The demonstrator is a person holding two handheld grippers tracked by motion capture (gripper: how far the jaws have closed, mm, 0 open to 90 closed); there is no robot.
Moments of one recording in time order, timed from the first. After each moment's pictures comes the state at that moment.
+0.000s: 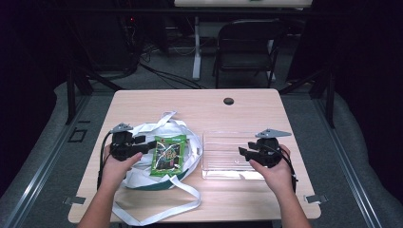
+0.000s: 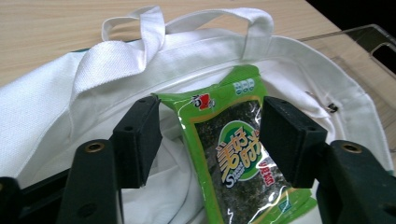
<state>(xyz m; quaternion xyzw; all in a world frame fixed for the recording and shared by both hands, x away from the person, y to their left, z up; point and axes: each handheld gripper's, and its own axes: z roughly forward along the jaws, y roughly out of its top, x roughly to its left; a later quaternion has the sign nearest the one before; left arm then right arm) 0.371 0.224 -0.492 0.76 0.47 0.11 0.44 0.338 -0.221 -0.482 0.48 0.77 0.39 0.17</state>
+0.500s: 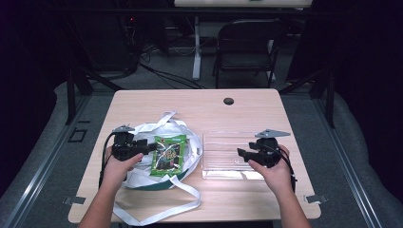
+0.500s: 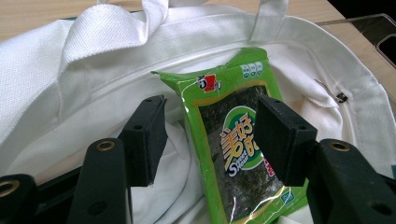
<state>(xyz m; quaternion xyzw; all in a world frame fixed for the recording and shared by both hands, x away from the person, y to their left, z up) 0.376 0.225 -0.502 0.76 0.49 0.07 0.43 0.341 -0.222 -0.488 0.48 0.76 0.40 0.16</state>
